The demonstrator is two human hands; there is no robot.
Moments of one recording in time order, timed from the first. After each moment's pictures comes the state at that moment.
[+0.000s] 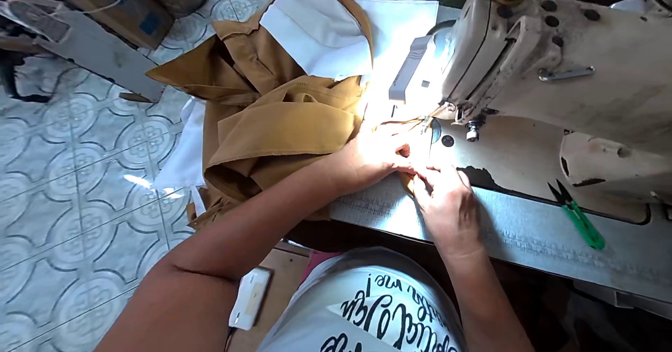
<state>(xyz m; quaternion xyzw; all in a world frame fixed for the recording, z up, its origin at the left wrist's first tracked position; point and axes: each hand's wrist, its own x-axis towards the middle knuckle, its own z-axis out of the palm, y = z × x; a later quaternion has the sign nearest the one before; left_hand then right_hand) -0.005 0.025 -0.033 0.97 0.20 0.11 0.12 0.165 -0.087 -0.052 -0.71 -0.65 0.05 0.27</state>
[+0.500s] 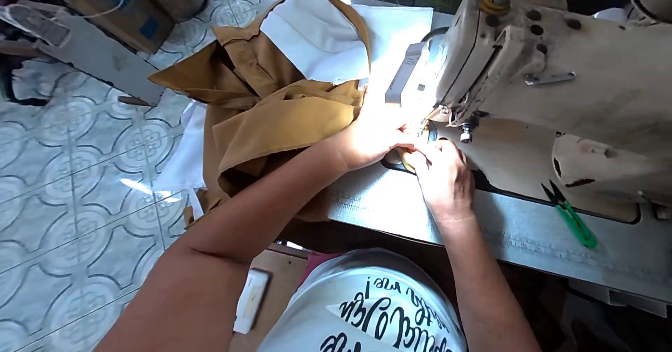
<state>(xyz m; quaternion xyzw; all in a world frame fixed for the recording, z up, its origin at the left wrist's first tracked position) 0.008 0.067 -0.049 0.96 0.21 0.17 0.08 0.178 -0.048 -0.056 -0.71 -0.66 0.04 0.26</state>
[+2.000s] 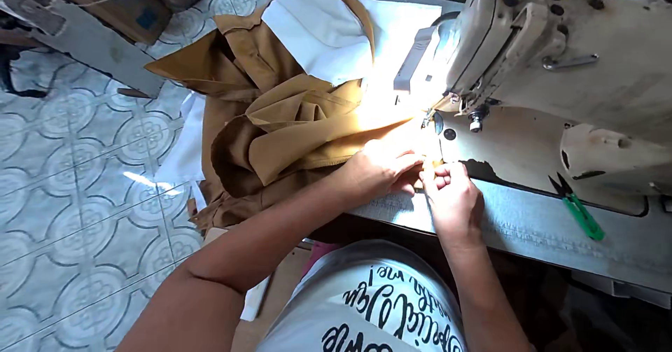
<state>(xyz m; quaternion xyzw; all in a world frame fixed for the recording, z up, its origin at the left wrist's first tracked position) -0.002 -0.009 -0.054 0.95 0.25 0.17 0.12 0.167 -0.096 -0.058 -0.77 -0.55 0.11 0.31</state>
